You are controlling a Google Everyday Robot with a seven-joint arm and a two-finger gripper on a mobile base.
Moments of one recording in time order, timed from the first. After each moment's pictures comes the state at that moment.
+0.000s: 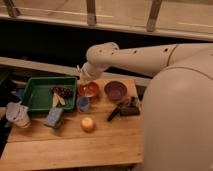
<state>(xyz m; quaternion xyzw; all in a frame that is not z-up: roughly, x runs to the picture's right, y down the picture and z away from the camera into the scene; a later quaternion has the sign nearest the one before) -0.097 -0.047 0.755 -0.26 -0.08 0.56 0.78</state>
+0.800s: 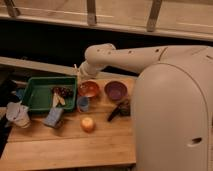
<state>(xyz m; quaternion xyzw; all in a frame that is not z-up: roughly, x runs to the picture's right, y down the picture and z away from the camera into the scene) -0.104 -0.065 0.784 -0.26 -0.09 0.56 0.78</state>
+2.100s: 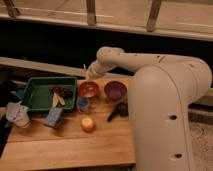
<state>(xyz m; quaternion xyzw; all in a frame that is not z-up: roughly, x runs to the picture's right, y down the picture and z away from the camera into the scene) -0.081 -0.059 0.857 -0.29 -0.09 0.59 0.74</state>
